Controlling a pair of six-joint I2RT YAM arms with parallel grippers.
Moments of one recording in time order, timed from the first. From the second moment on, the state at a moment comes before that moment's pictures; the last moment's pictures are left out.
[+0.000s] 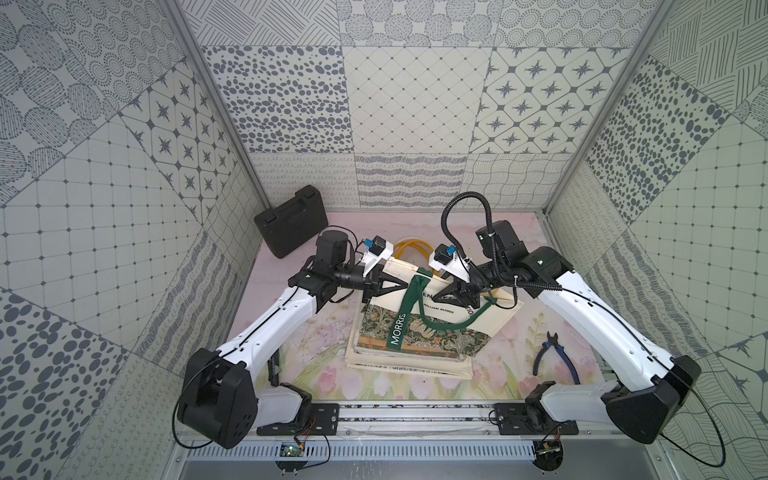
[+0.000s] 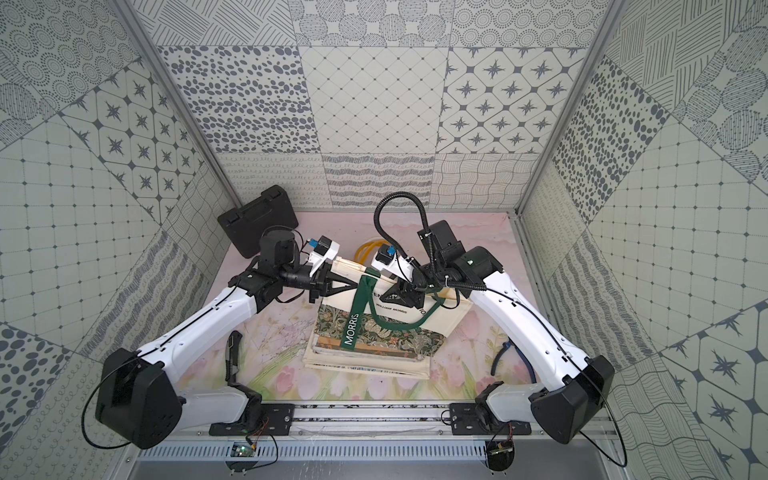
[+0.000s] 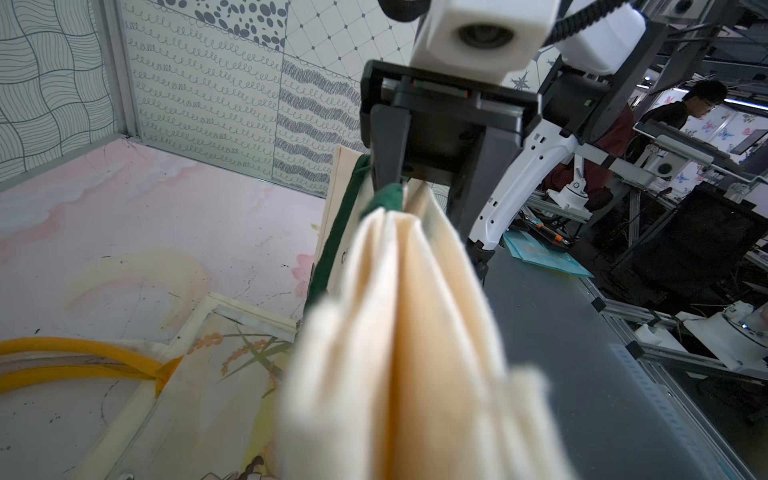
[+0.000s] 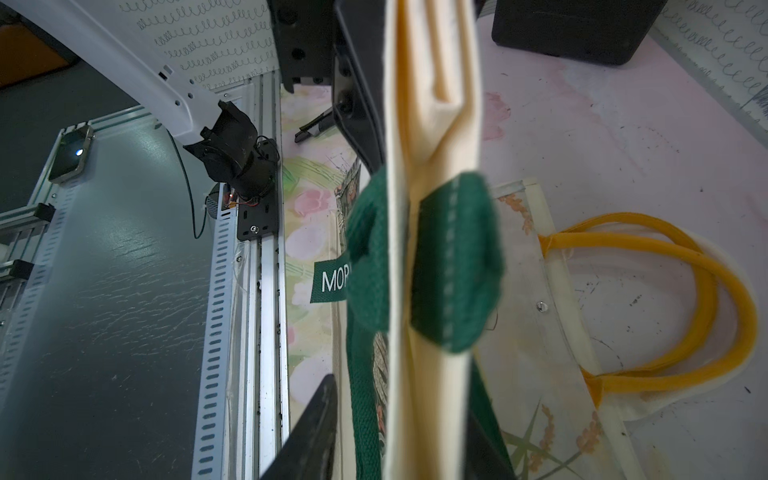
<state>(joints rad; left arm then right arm) -0.38 1.31 0.98 -0.15 1.26 0.17 0.59 1.32 1.40 -1.00 -0.67 -0.52</state>
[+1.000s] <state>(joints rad) -0.16 1.27 0.99 -0.22 1.34 0.20 0.52 1.44 1.45 -1.00 -0.44 -0.41</state>
